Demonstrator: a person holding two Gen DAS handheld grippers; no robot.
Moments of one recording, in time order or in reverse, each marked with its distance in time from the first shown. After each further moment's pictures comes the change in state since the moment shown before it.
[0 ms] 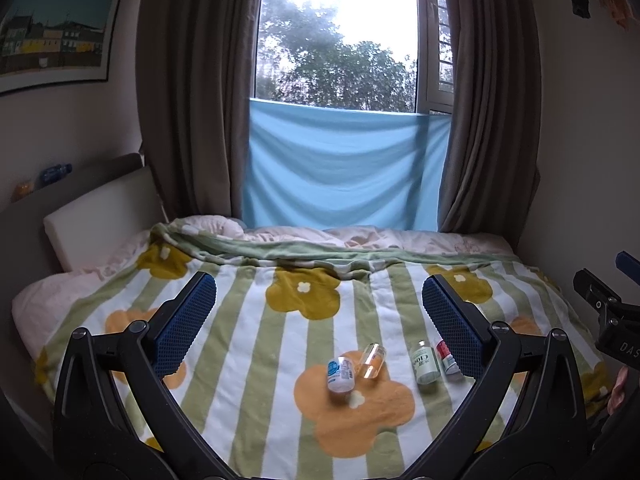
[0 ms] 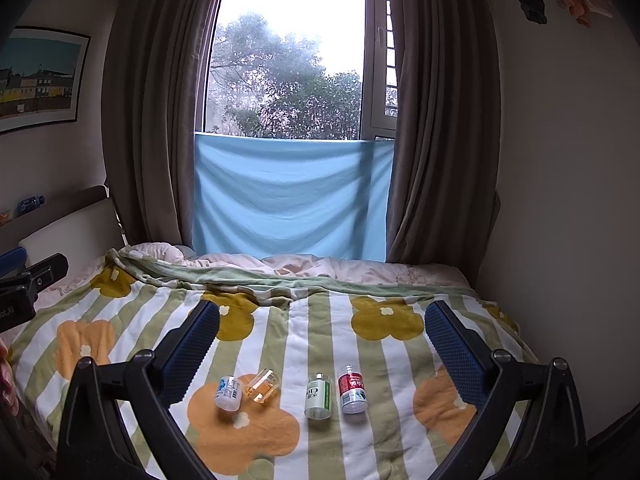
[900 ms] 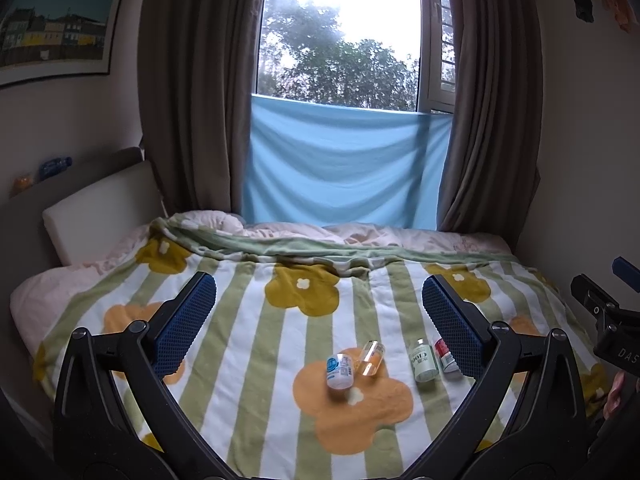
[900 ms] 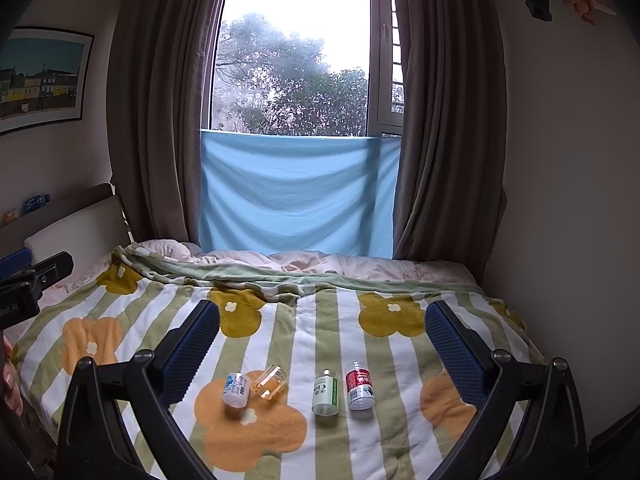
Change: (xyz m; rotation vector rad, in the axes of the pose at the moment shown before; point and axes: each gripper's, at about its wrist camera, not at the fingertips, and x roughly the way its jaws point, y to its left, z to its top) left arm 0.000 0.005 0.000 -0.015 0.013 -0.005; right arm -0.001 0.006 -0.007 0.001 0.006 0.020
